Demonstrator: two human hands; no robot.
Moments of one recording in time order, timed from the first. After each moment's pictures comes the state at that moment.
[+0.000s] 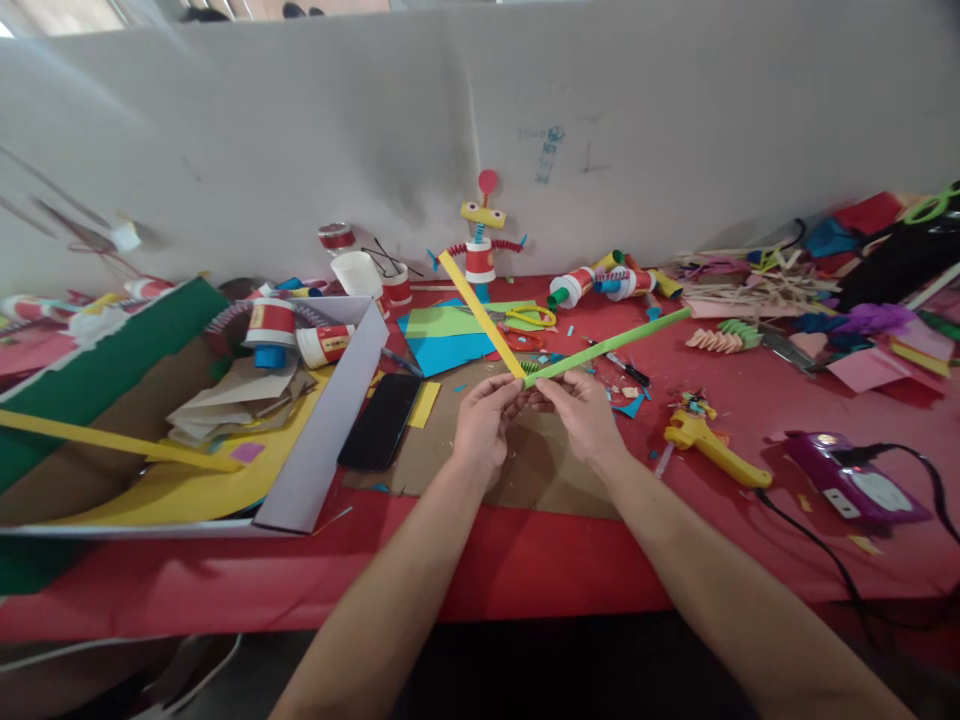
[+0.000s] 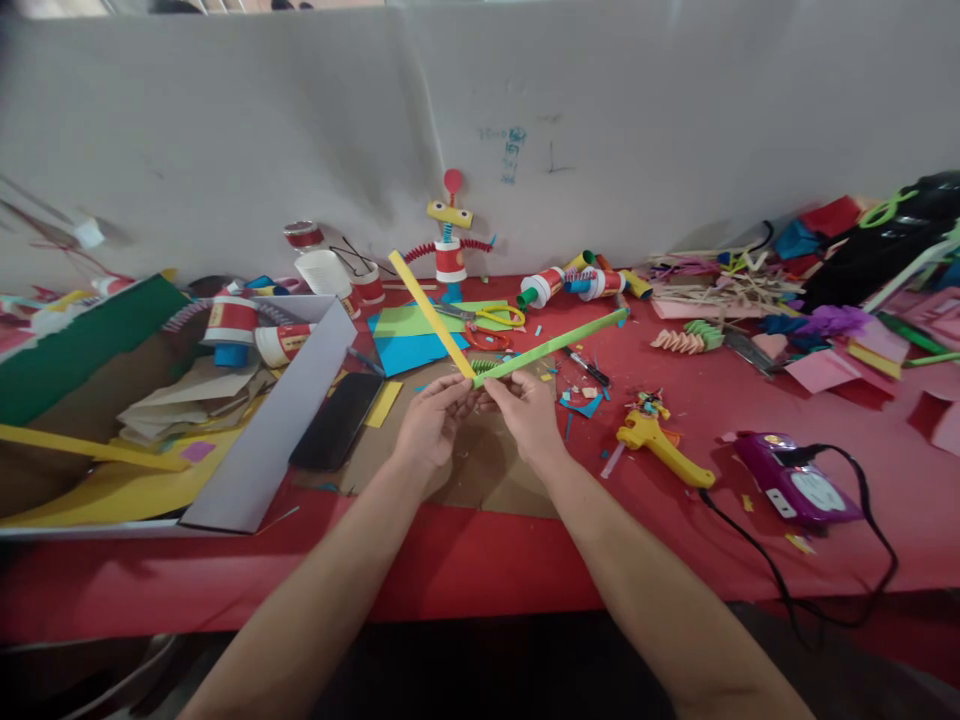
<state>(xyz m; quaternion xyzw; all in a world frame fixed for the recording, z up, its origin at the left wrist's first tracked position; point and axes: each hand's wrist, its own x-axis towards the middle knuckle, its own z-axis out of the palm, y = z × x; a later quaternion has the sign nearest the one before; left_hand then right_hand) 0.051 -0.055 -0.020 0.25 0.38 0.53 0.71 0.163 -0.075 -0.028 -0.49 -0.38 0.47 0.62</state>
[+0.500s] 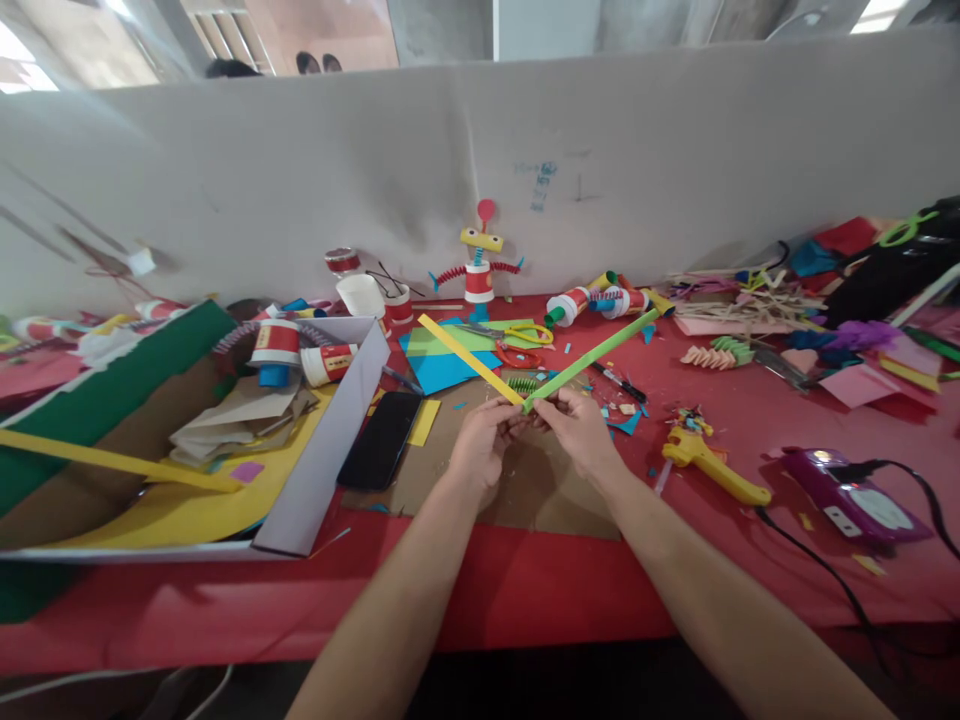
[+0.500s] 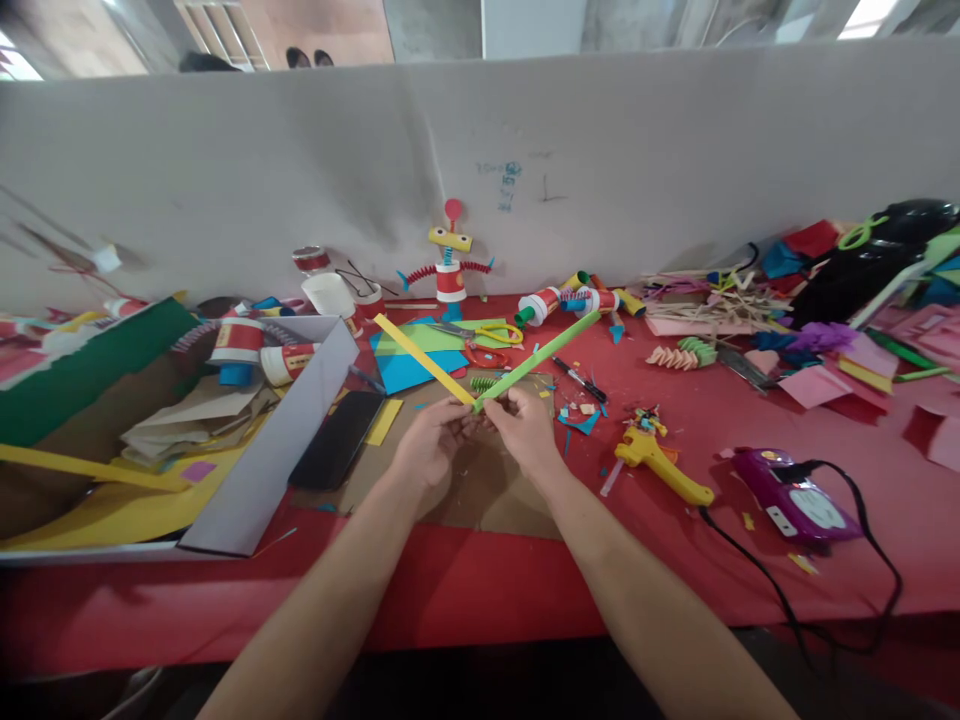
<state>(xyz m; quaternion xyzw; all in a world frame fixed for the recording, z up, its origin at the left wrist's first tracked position) 0.045 -0.053 -0.019 0.30 0.37 0.46 0.75 0.169 -0.071 -0.036 -0.53 -0.47 0.42 0.58</state>
